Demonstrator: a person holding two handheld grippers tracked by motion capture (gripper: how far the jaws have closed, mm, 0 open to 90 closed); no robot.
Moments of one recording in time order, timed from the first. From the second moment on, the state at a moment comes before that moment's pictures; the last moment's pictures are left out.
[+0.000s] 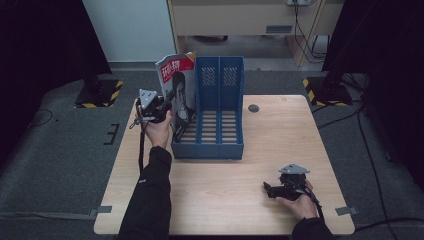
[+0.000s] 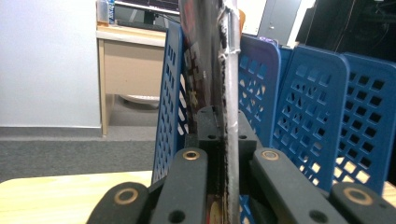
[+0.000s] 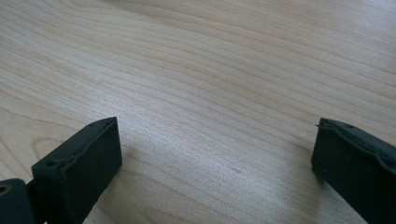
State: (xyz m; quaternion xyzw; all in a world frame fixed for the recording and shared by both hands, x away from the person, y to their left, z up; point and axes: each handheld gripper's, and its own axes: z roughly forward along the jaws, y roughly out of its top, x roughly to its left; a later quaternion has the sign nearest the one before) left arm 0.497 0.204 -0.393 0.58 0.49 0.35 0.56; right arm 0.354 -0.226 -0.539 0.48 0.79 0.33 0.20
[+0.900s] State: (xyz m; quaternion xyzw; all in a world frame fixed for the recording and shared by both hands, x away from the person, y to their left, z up) left arm 0.460 0.229 -0.428 0.60 0.51 0.31 0.53; right arm 0.353 -0.225 -0.539 0.48 0.79 0.33 0.20
